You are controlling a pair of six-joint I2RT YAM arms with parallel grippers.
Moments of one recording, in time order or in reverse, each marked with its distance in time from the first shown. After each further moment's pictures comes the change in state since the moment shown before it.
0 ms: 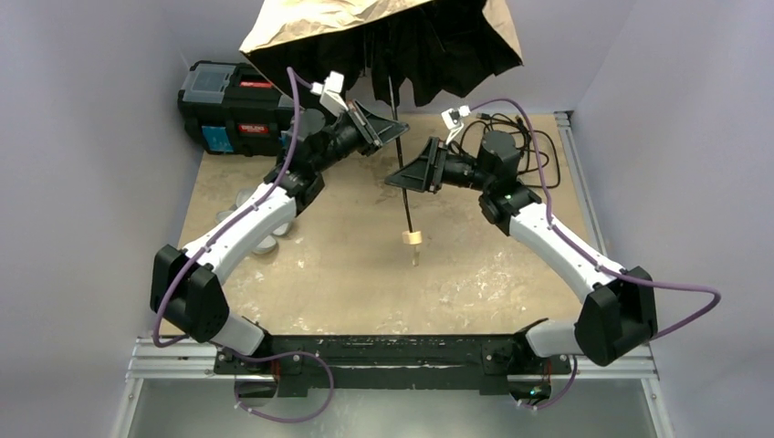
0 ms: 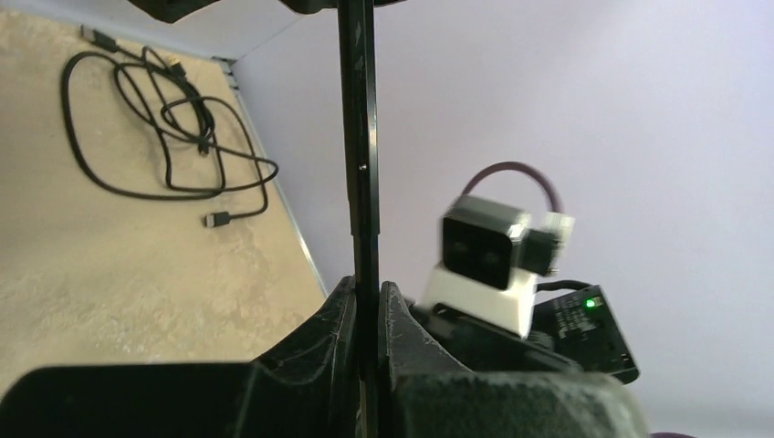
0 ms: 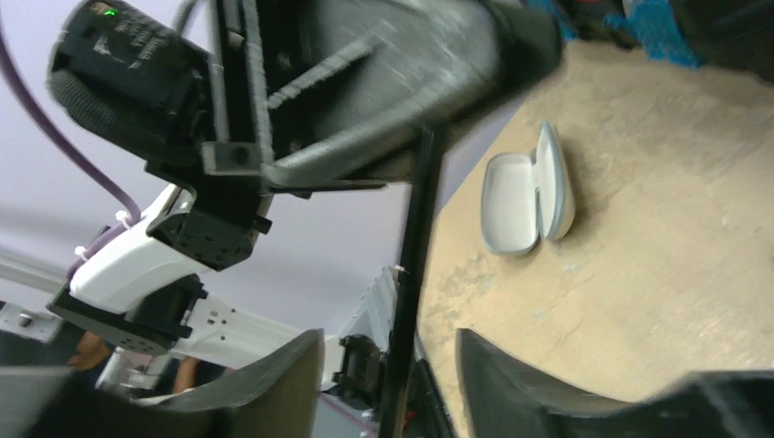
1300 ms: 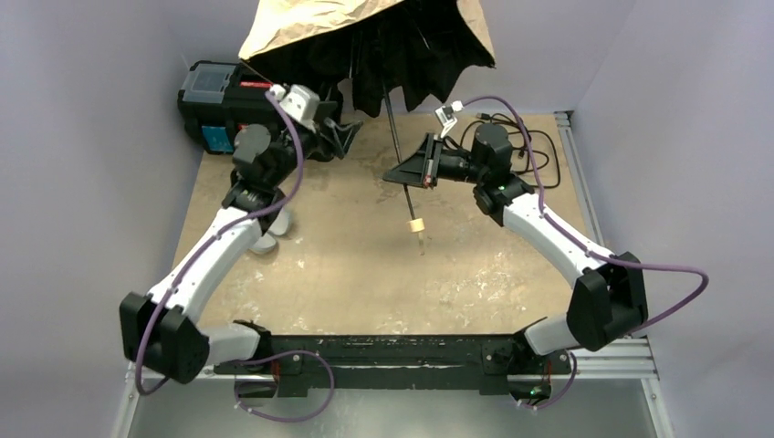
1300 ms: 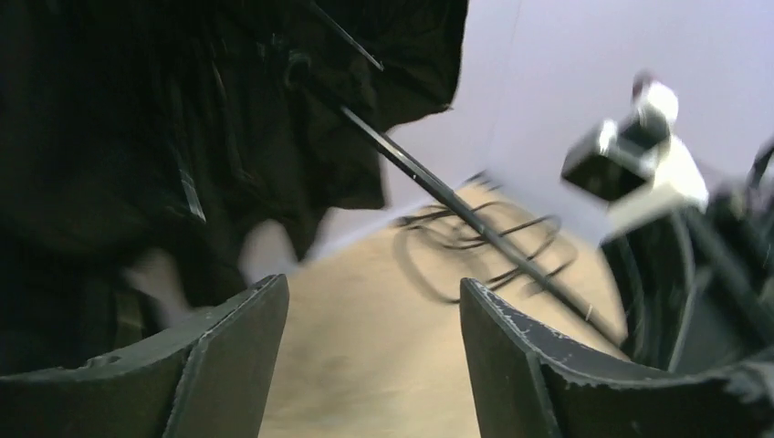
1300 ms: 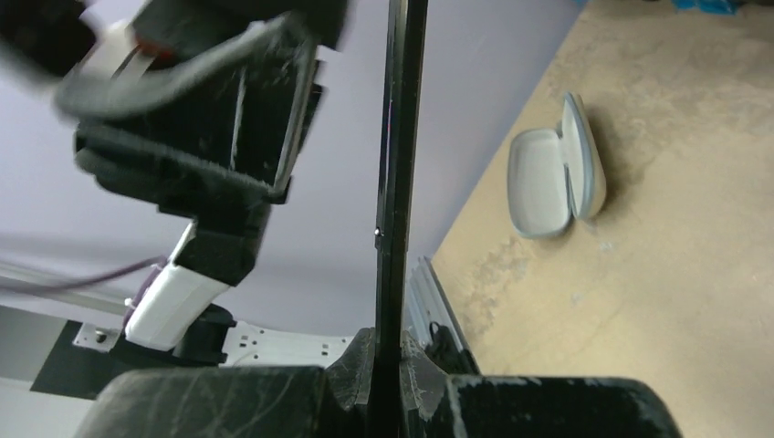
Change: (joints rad) left arm 0.166 -0.172 -0.138 0.120 -0.020 0.777; right arm 0.019 0.098 0.060 0.043 -0.035 0.148
